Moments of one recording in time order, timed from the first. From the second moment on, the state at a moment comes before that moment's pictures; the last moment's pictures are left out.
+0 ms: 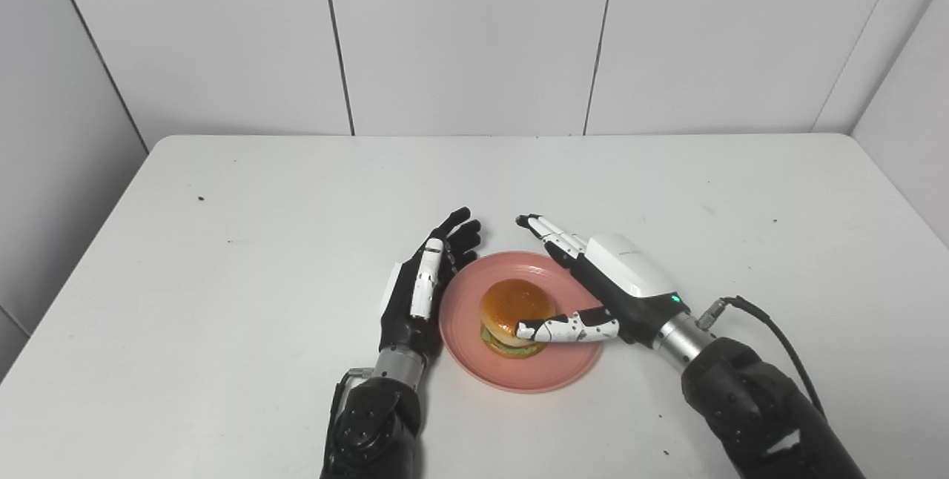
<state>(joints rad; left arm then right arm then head) -0.22 -0.18 -0.03 0.22 -0.13 -0.01 -0.06 -0.29 -0.29 0.27 -0.09 -0.55 -0.05 0.24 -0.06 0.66</state>
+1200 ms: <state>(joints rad) -0.24 -0.12 -0.07 0.23 -0.09 -0.06 -0.09 -0.19 0.00 -0.01 0.09 0.07 -0.05 0.07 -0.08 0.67</state>
